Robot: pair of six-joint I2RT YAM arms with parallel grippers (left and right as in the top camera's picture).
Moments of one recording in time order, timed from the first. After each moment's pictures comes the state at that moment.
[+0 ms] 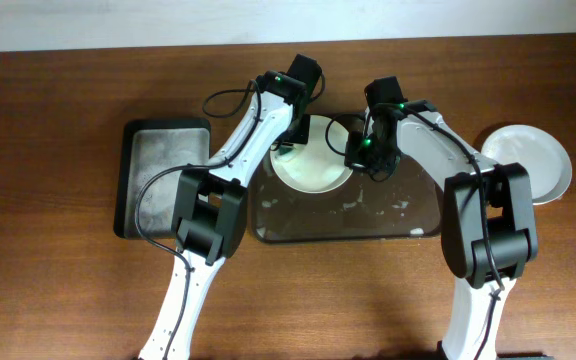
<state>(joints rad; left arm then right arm) -0.48 2.59 2.37 -1.17 -0.13 -0.31 0.19 2.12 1.53 -0.79 -0.25 0.41</state>
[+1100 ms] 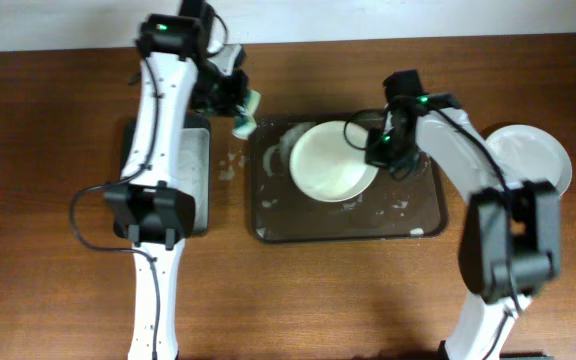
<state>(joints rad) -0.16 2.56 2.85 -1.68 0.41 -0.07 0.15 1.97 1.53 -0.92 -0.09 0.35</state>
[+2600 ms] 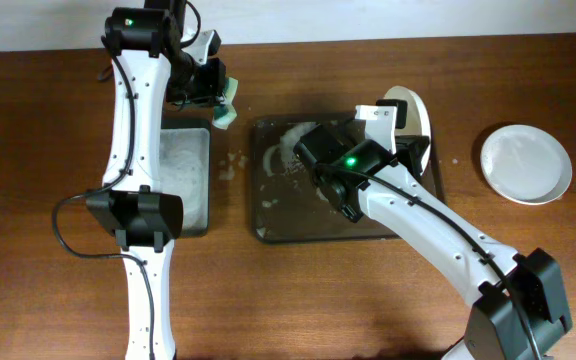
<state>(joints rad) -0.11 2.52 2.86 -1.69 0.38 -0.07 0.61 1.73 1.40 -1.17 1.29 0.73</state>
